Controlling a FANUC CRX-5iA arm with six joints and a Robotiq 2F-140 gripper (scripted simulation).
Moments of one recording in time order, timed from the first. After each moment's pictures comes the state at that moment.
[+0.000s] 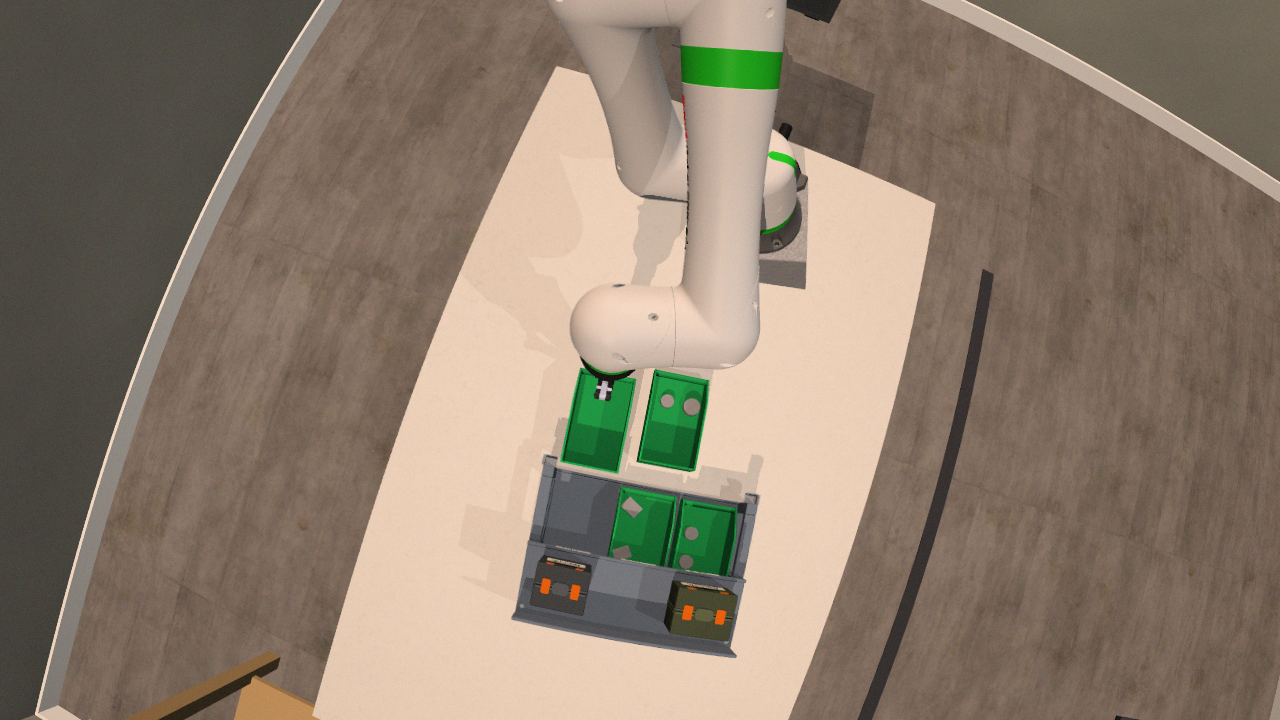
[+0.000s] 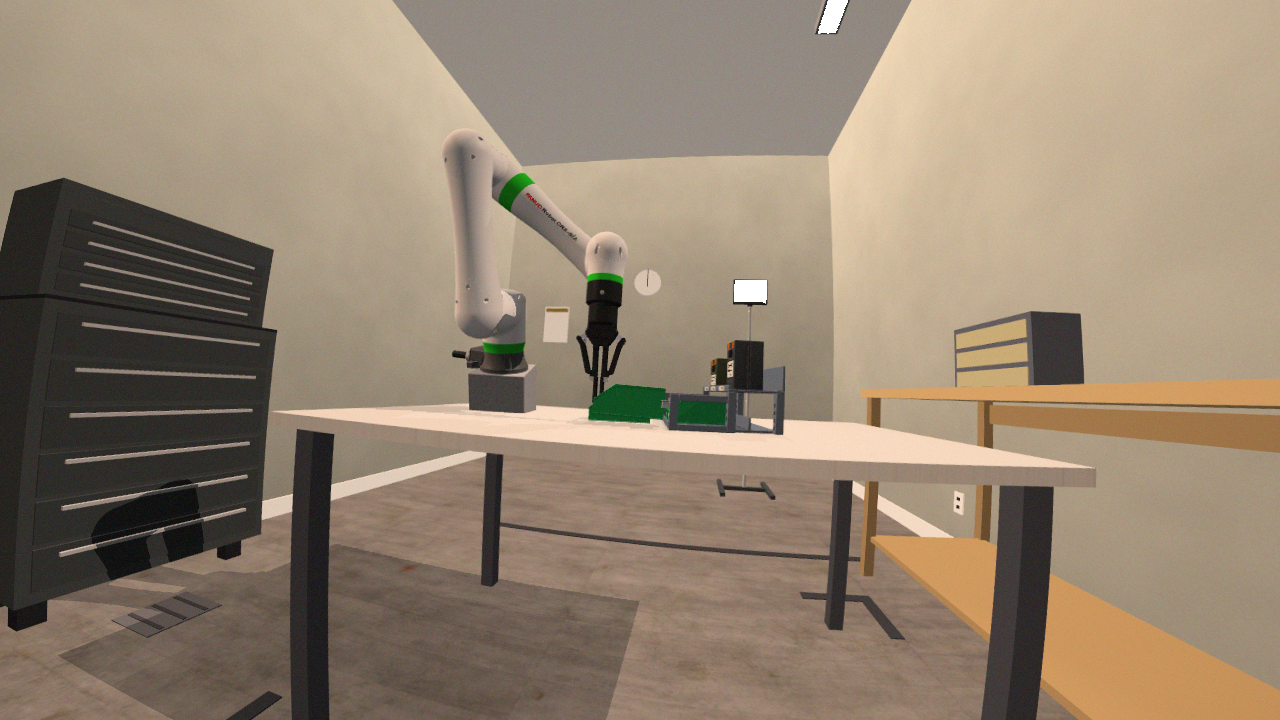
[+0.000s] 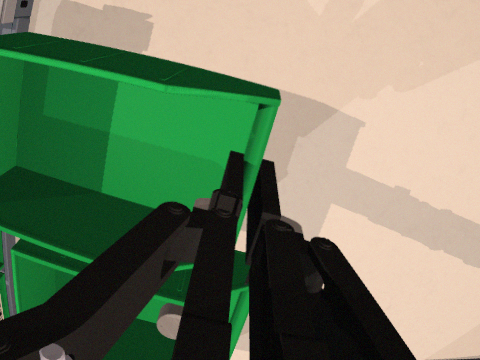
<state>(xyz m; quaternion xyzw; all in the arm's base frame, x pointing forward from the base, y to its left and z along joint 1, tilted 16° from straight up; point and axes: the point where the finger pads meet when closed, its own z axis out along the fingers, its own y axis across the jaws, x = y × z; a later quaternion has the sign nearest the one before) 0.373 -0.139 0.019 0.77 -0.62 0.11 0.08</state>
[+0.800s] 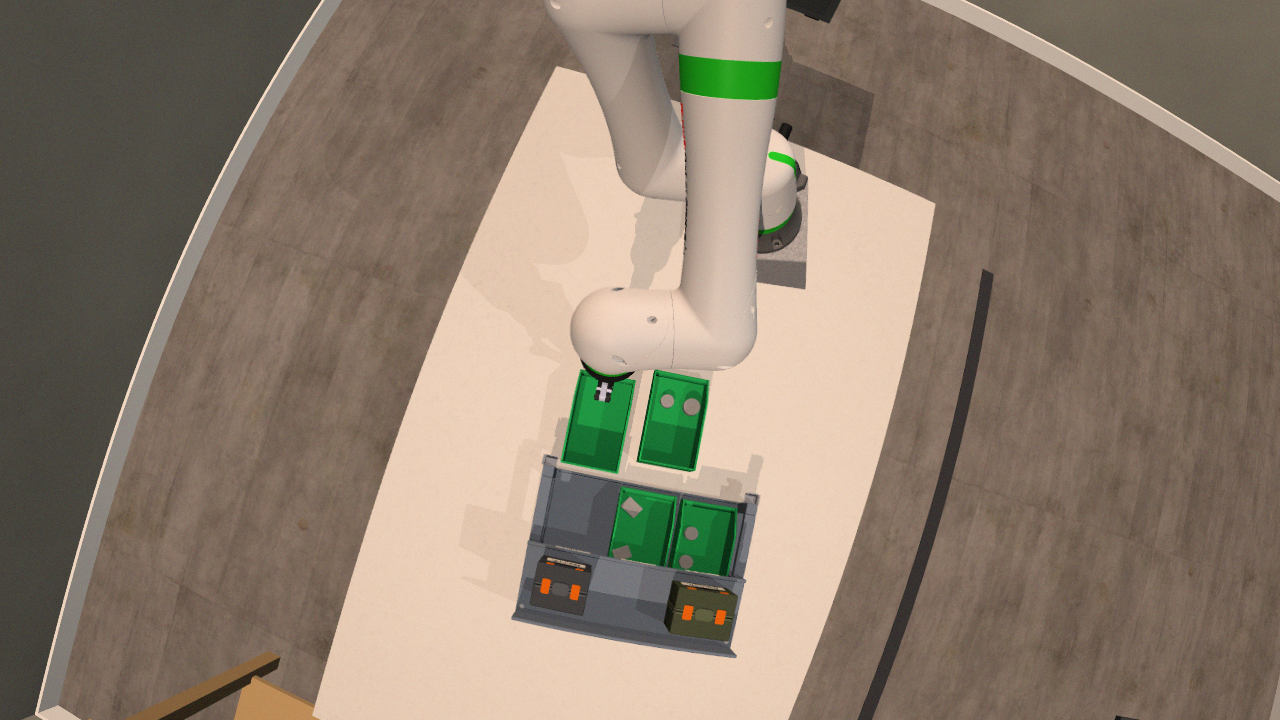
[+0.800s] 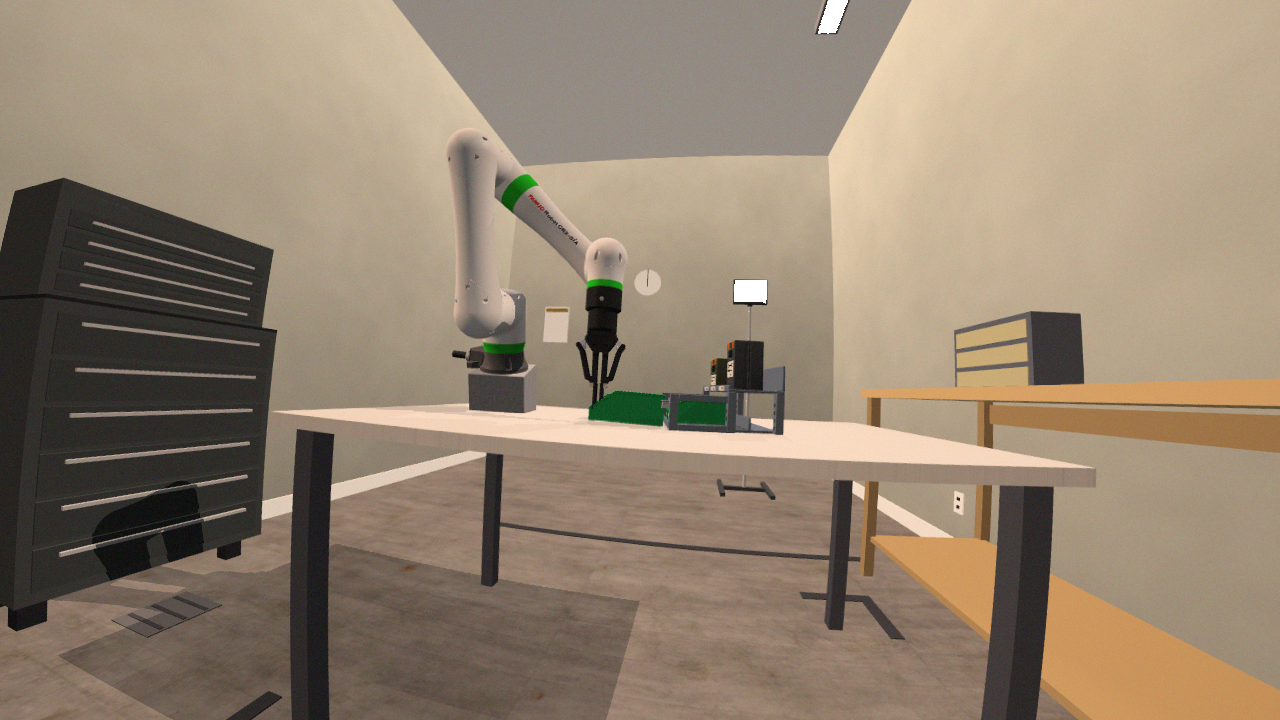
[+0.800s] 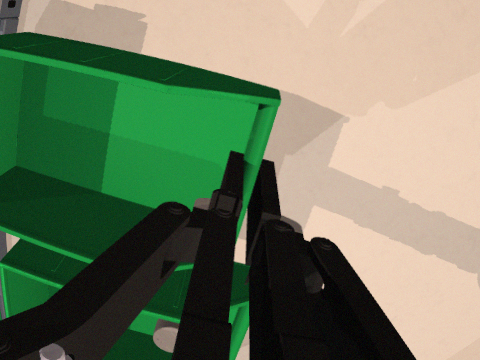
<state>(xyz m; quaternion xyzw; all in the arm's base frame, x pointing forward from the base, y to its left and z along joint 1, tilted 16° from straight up) 0.374 -0.144 0.004 0.77 -0.62 0.11 0.08</state>
